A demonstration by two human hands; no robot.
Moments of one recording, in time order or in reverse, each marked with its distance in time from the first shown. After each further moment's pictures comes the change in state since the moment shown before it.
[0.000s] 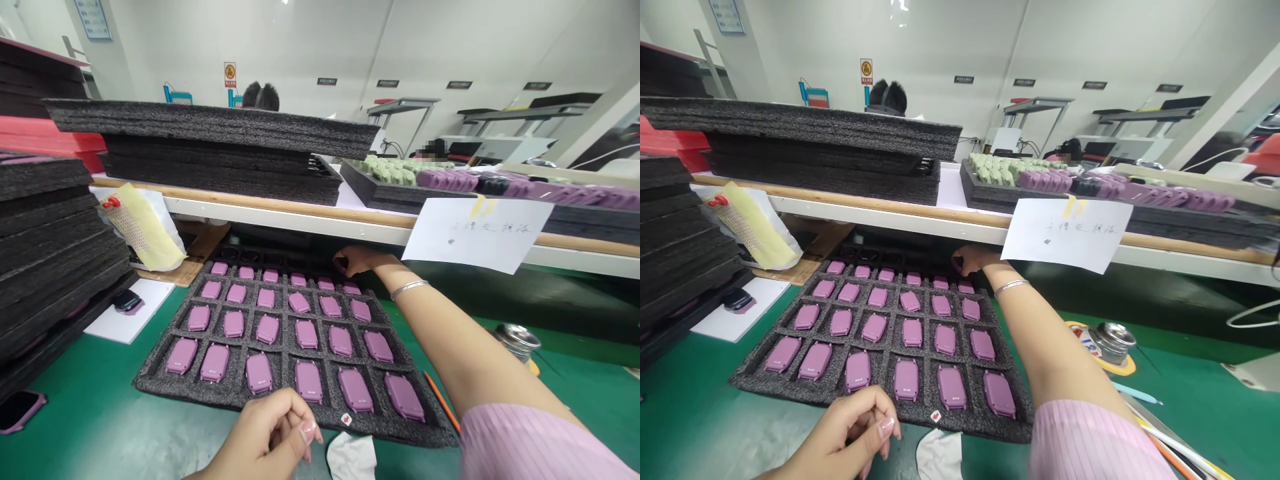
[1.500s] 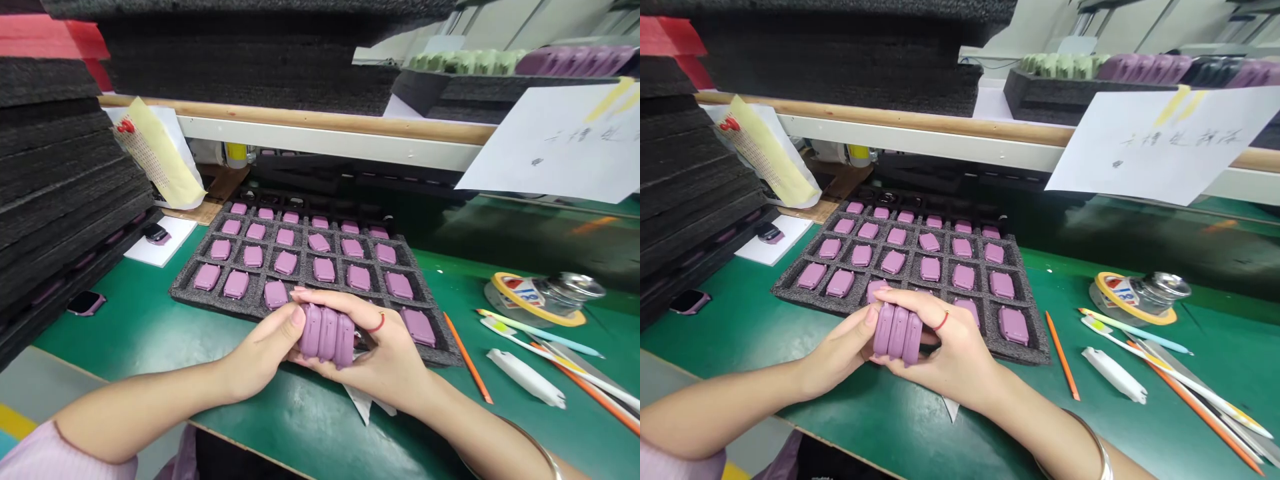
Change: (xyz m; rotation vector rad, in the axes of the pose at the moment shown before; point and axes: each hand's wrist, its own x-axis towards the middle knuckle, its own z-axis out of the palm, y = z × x) left_hand -0.018 0.018 0.005 -0.427 0.009 -0.006; right_hand -0.228 -0.195 0.066 0.937 0.641 -0.651
